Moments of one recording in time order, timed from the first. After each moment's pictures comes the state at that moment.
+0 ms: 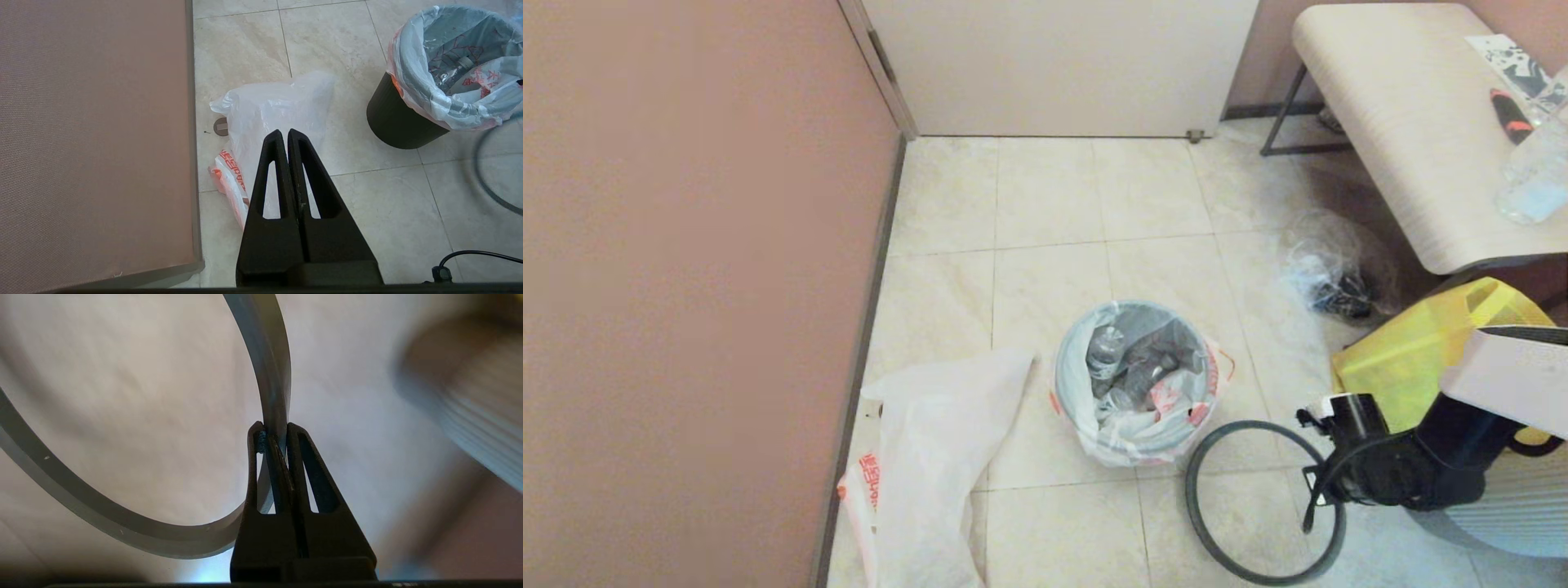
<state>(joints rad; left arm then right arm) 0.00 0.00 0.00 -0.03 -0.02 0.05 0.06 2.37 -0.86 -0.56 -0.32 -0.08</state>
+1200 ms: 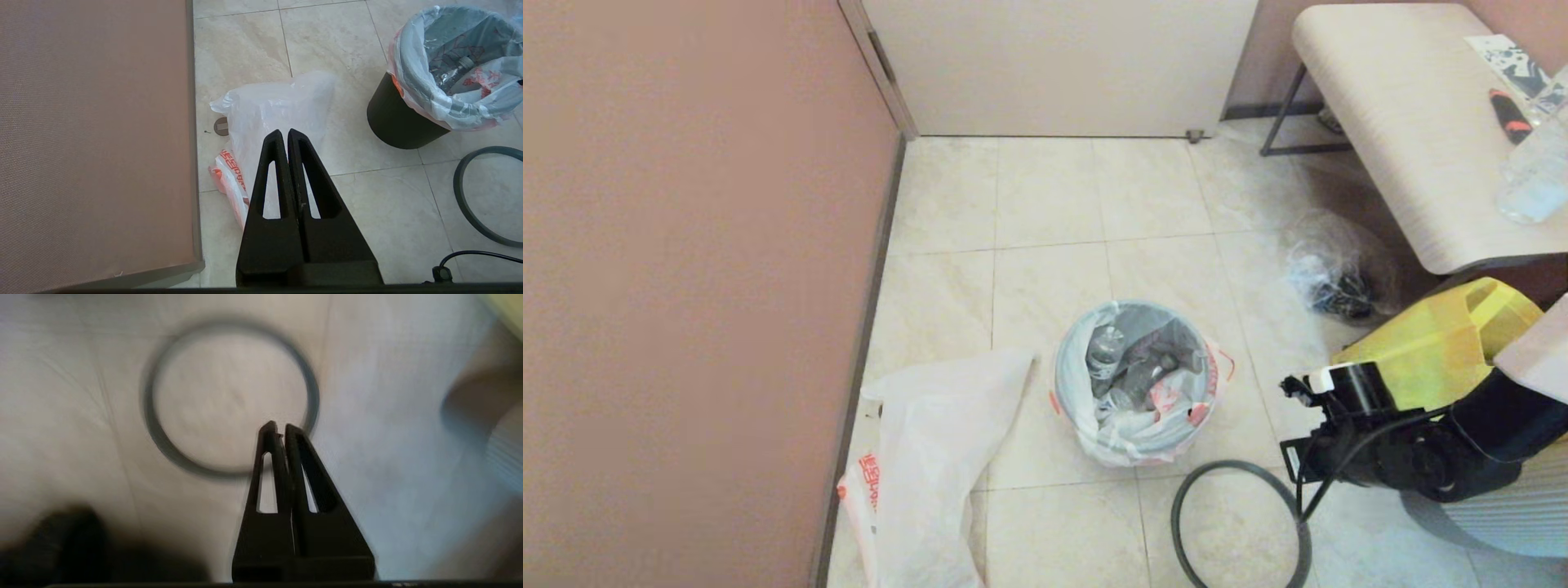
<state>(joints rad) 0.00 0.00 0.00 -0.03 -0.02 0.05 0.20 2.10 -0.79 -0.47 -0.20 0.02</state>
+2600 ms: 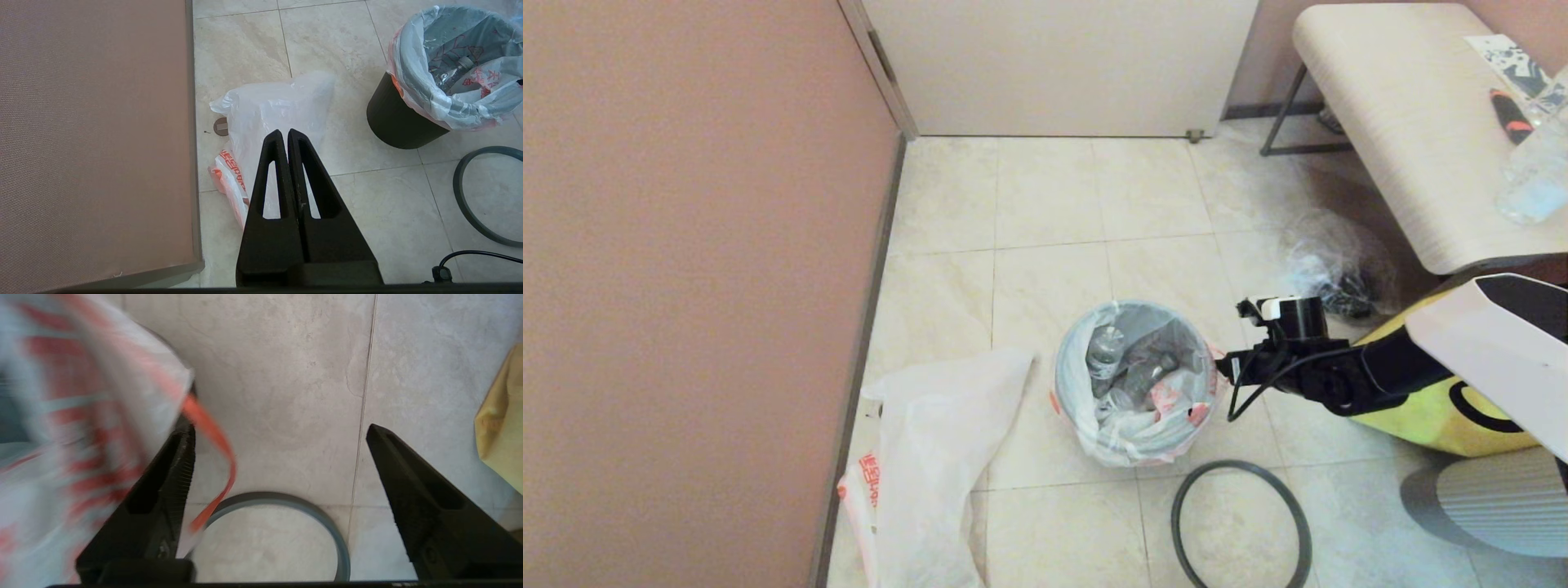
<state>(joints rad) 0.00 0.00 0.00 -0.03 -0.02 0.05 0.20 2.36 -1.36 -0.47 -0.15 0.01</state>
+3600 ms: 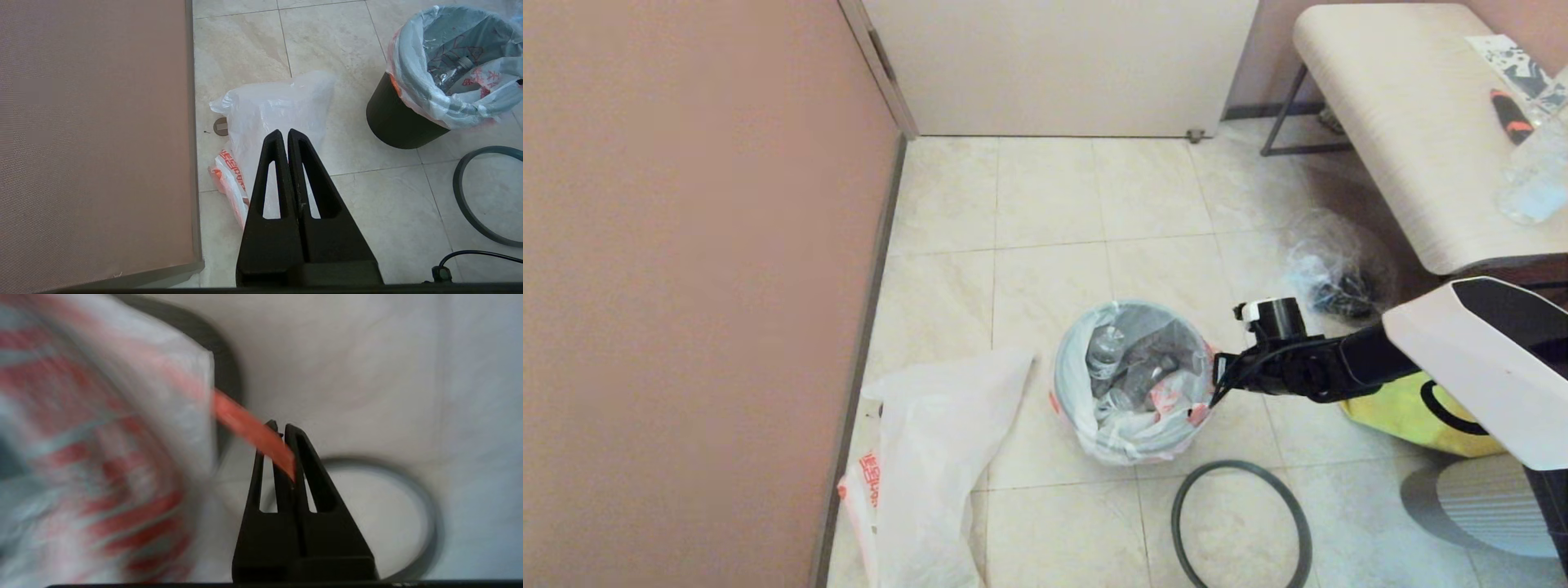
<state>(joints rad) 0.00 0.00 0.00 -0.03 -0.02 0.05 0.21 2.41 -1.50 -0.24 -0.05 0.32</state>
